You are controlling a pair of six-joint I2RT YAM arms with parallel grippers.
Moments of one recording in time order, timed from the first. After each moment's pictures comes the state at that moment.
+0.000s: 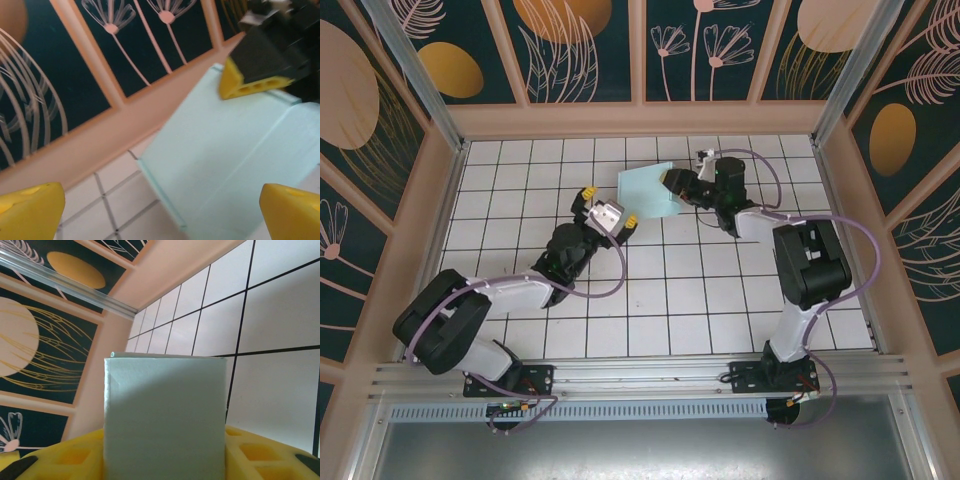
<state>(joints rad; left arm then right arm) -0.68 1.48 0.54 0.94 -0.21 0.40 0.31 1.80 1.00 0.50 -0.62 0.86</state>
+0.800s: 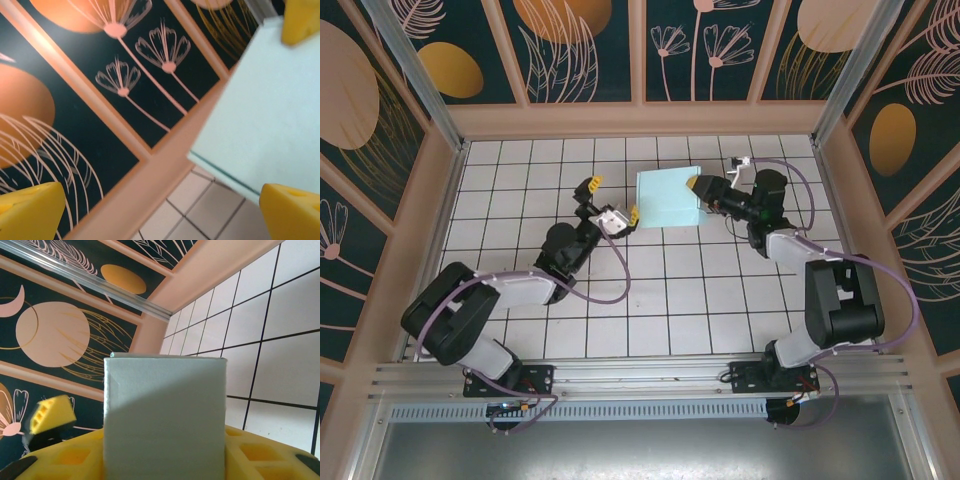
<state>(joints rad) -0.66 1.51 0.57 1.09 -0.07 0.67 0.17 1.51 0.77 0.56 -0.81 0.93</state>
